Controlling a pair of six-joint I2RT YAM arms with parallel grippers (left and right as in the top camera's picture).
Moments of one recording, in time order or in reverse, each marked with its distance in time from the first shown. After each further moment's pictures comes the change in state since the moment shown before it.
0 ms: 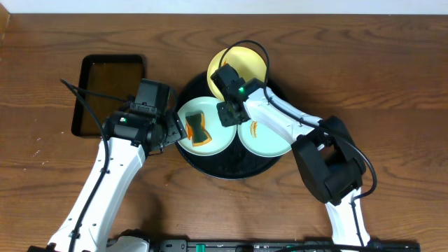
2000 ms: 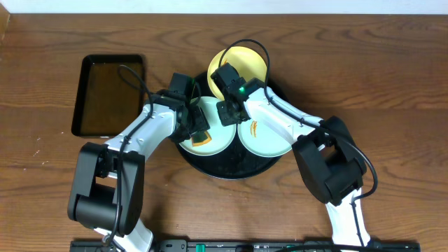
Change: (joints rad) left arm -0.044 0.457 0.000 0.372 0.233 -0.051; right arm -0.001 -0.004 0.000 0.012 0.003 0.000
